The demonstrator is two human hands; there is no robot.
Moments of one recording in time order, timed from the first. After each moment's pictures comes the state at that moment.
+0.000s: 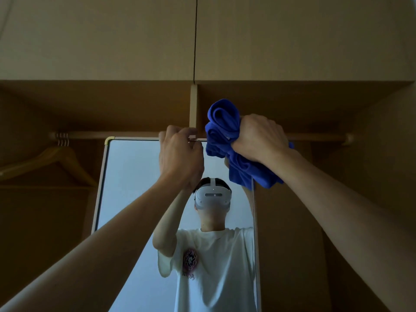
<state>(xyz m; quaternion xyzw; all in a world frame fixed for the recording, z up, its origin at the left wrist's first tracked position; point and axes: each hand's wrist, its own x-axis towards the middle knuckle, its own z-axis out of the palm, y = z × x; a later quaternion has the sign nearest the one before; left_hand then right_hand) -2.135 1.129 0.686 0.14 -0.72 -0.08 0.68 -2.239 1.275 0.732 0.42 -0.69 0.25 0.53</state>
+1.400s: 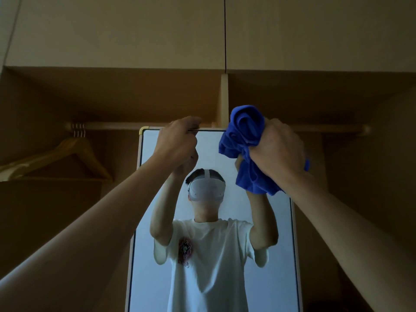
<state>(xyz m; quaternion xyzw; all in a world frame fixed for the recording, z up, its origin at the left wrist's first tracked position) -2.062 1.061 0.698 0.08 -0.79 -0.10 0.59 -2.201 1.227 0.678 0.36 -0.64 0.34 0.59</state>
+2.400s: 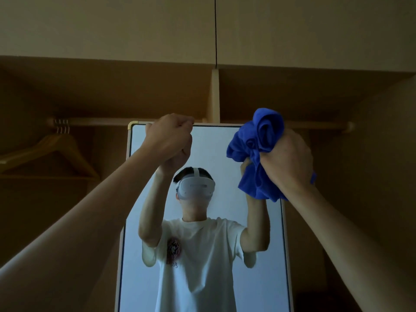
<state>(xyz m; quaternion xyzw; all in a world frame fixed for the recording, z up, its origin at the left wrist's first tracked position) -2.060 1.061 0.700 0.10 -0.81 -0.09 0.57 -2.228 1.244 0.648 0.31 -0.63 0.43 0.56</state>
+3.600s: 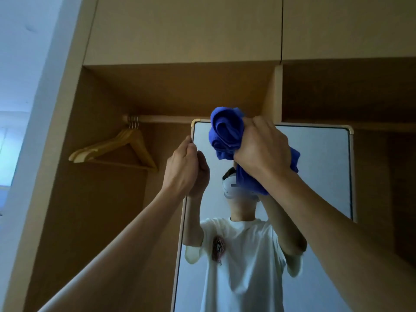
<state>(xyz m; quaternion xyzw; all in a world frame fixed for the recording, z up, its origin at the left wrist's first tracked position) -2.019 1.008 0.621 0.14 -0.67 -0.32 0.65 -2.127 1.132 0.669 0.45 -0.61 0.30 0.58</state>
